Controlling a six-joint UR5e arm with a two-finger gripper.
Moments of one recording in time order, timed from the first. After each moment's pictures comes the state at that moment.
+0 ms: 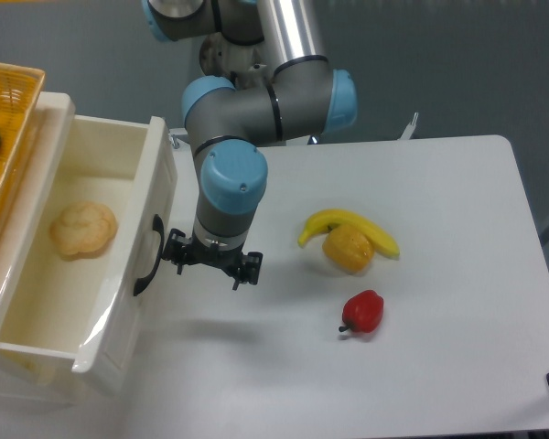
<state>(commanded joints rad) 2.25 -1.92 -1.60 -1.19 1.34 0.45</state>
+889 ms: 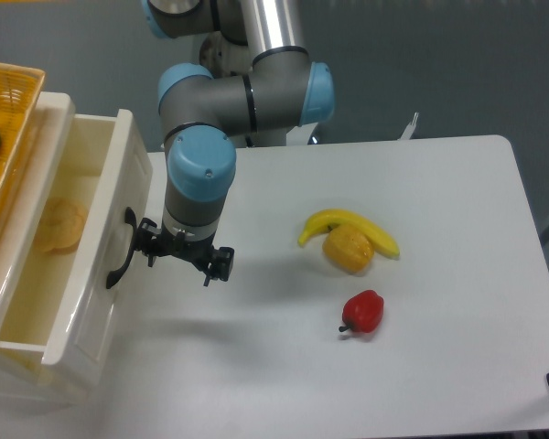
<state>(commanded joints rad) 2.20 -1.90 -1.60 -1.19 1.31 0.45</state>
